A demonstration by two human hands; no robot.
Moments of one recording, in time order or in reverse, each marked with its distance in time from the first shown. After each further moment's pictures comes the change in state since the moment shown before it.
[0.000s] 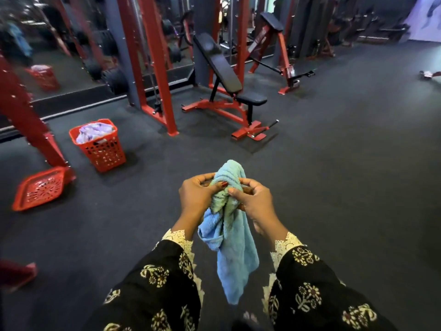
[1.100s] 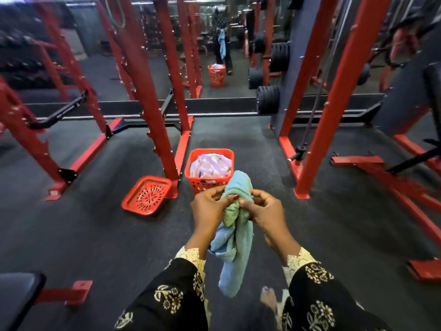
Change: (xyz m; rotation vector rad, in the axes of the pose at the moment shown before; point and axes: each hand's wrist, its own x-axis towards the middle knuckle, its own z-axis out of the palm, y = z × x) left_hand 0.779 0.035 -0.321 0.055 0.765 0.031; right_hand 0.755 -0.040 0.587 -0.153 -0.723 0.015
